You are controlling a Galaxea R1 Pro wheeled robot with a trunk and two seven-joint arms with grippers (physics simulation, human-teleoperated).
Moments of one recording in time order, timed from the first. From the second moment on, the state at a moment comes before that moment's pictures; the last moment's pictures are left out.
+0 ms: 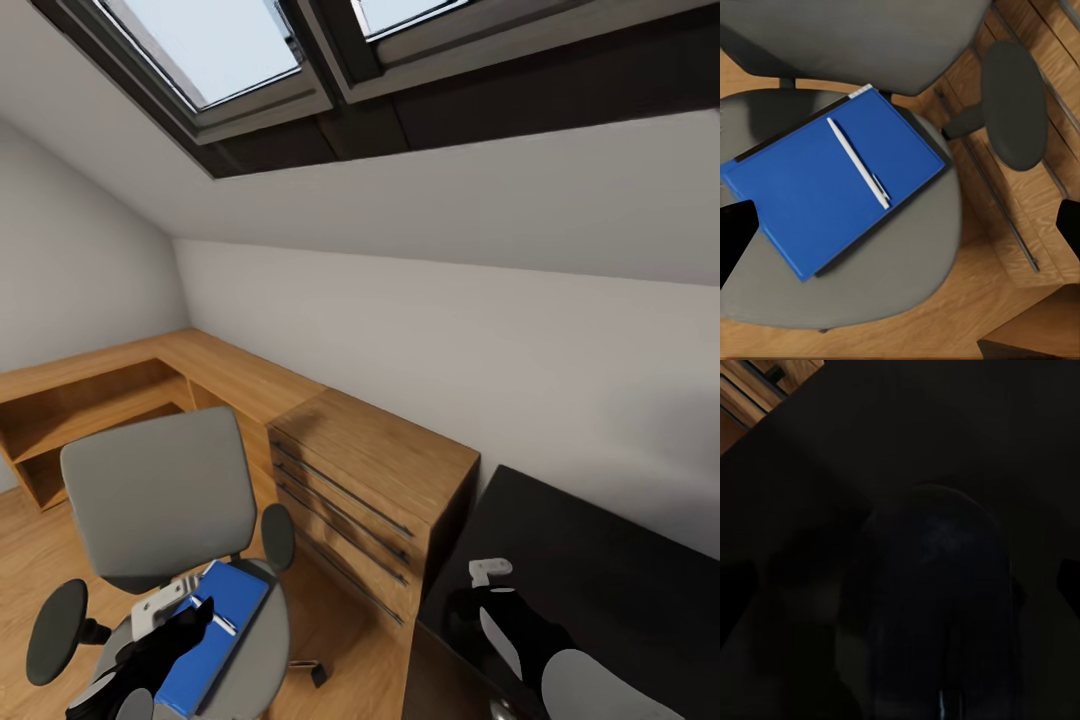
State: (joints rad) left arm 0.04 0.00 0.07 -1.61 0.49 0.53 0.42; right arm -0.64 -0.02 0.23 -0.34 -0.15 0.27 -0.10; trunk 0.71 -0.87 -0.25
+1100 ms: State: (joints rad) left arm 0.04 0.00 0.08 -1.61 0.49 0.53 0.42; right arm -0.64 -0.02 0.22 -0.34 -0.15 0.27 -0.10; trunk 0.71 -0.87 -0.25
